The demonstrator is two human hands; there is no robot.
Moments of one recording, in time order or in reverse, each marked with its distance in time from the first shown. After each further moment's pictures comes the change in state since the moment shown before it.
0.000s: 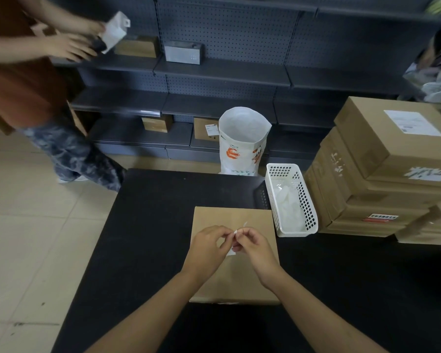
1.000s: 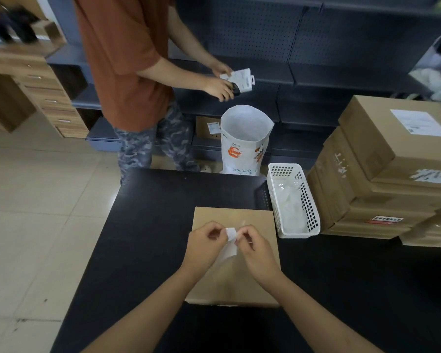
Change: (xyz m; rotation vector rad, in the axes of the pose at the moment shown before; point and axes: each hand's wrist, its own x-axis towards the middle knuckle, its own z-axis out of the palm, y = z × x) left_hand 0.011 -0.001 -0.002 -0.266 0.018 -0.337; right_hand 0.000 -0.001 -0.006 -0.341 0.008 -0.177
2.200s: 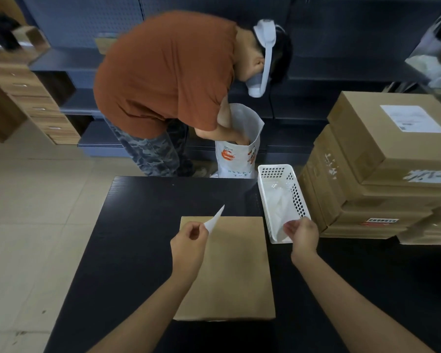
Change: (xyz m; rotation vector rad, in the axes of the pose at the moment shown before) left_hand 0.028 0.013 0.022 -0.117 0.295 -0.235; right_hand 0.072 0.043 -0.106 0.644 0.701 0.493
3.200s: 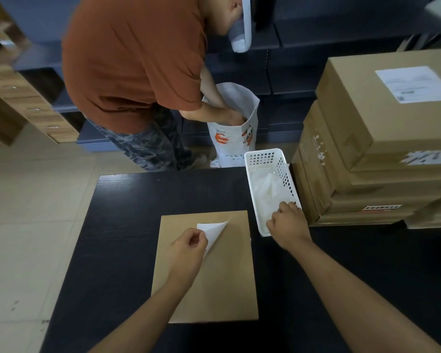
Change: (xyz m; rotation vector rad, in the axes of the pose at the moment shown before) left_hand -0.006 -0.012 0.054 0.290 -0.118 0.022; right_hand 0.083 0.012 -0.020 -1.744 -0.340 -0.899
